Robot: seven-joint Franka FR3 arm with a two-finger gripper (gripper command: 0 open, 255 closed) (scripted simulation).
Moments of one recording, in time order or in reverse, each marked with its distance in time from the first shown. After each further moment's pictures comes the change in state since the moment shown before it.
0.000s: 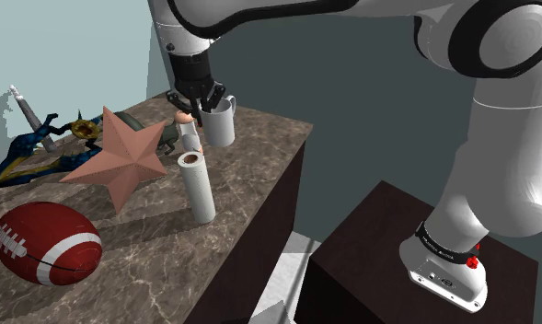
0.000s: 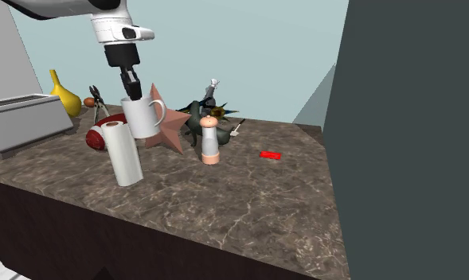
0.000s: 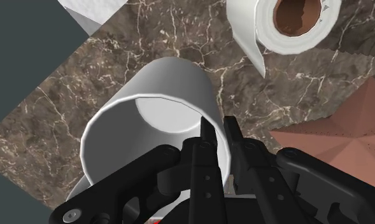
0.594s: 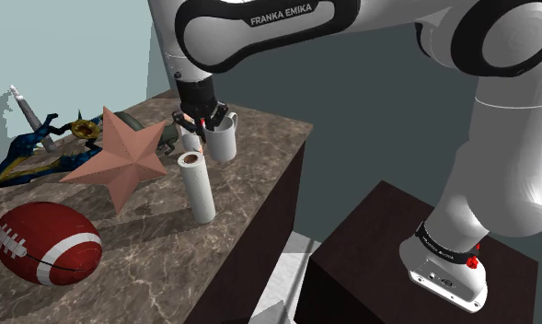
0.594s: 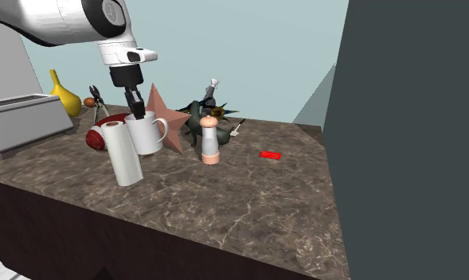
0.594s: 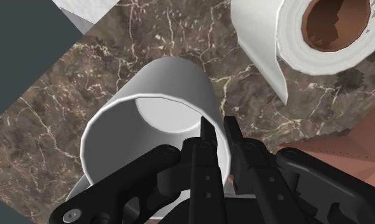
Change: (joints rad) arm -0.010 -0.013 -0.002 -0.146 0.000 0.133 0.009
